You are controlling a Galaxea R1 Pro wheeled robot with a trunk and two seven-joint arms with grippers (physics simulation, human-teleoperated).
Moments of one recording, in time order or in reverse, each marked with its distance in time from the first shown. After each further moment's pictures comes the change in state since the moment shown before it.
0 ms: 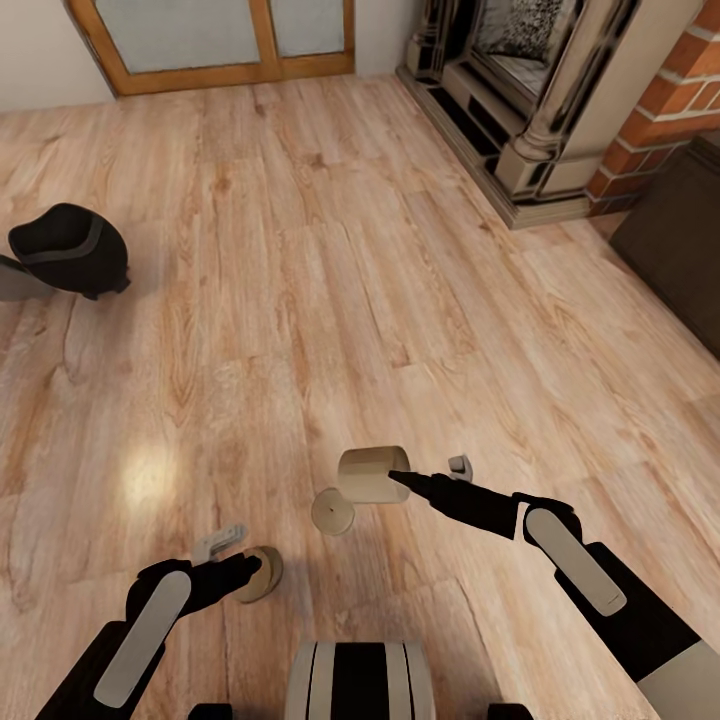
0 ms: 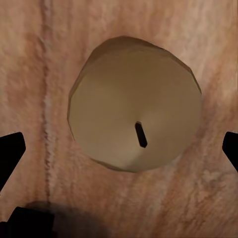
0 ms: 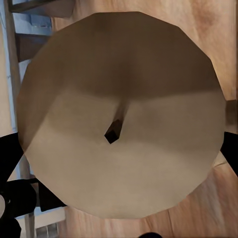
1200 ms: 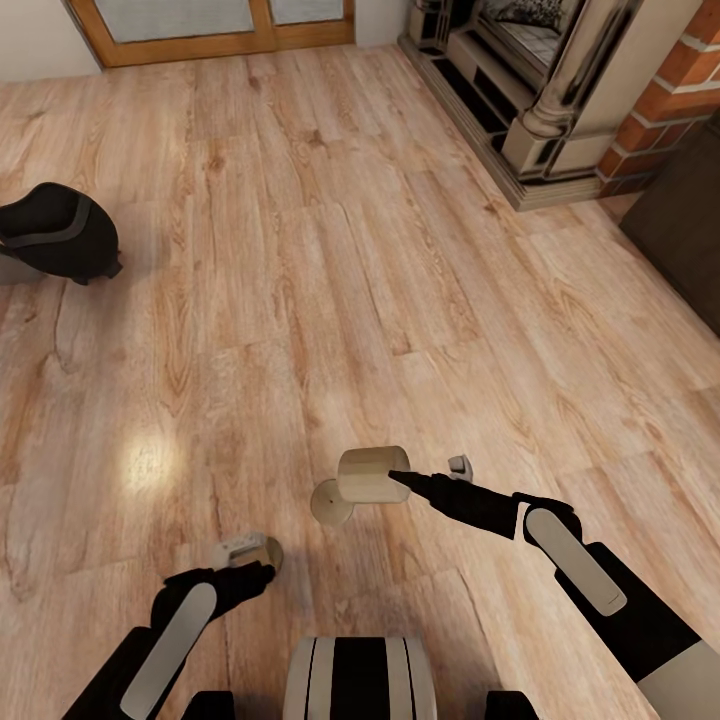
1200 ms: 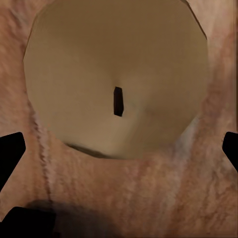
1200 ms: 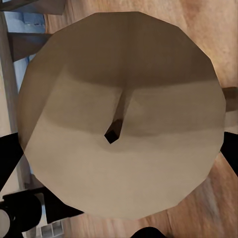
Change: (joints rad) left arm 0.000 -0.019 -0.106 0.029 -0.087 -0.057 -0.003; right arm 0.000 0.000 0.000 0.000 -0.002 0.000 -0.001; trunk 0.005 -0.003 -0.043
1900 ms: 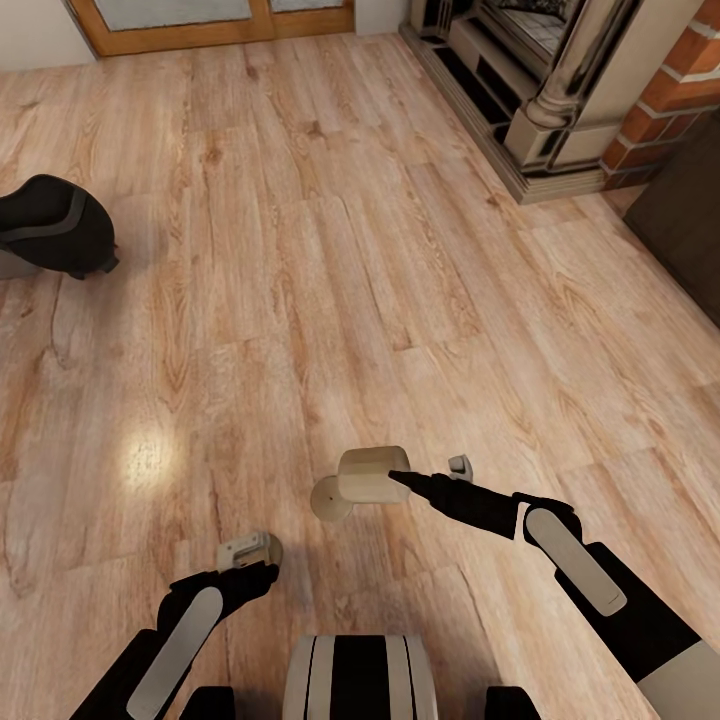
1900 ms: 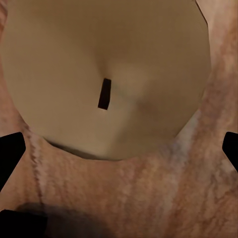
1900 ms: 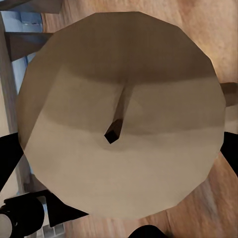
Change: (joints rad) left arm 0.000 -0.006 -0.027 0.017 -0.001 -0.059 0.000; right arm 0.000 0.000 0.000 0.000 0.000 0.000 0.000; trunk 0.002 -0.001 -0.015
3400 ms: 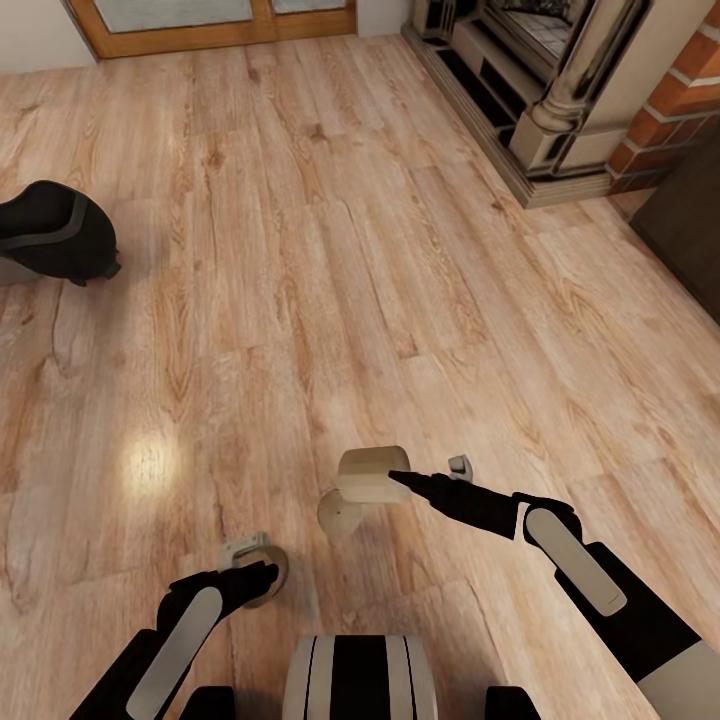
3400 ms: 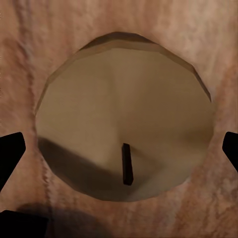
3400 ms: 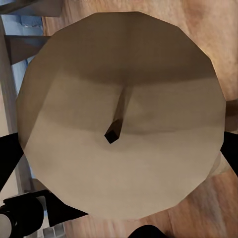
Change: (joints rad) left arm 0.000 0.001 0.001 -0.001 -0.001 0.000 0.000; right arm 0.000 0.000 0.000 0.000 0.000 0.000 -0.002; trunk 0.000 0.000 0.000
